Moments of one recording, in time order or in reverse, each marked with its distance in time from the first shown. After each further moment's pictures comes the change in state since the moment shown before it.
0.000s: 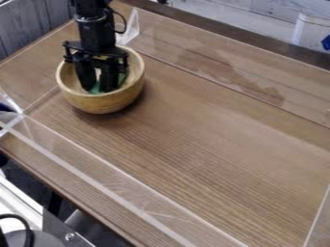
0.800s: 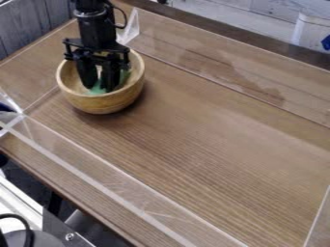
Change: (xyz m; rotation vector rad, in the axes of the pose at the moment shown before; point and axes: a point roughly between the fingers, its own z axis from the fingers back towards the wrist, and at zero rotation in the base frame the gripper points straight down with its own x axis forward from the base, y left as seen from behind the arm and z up) arm -0.002 -0.004 0.015 -0.018 -0.023 -0.003
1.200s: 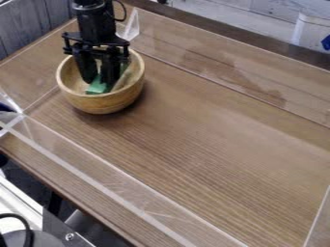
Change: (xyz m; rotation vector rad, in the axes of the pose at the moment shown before) arm -0.002 -0.002 0.002 -0.012 0.006 -0.001
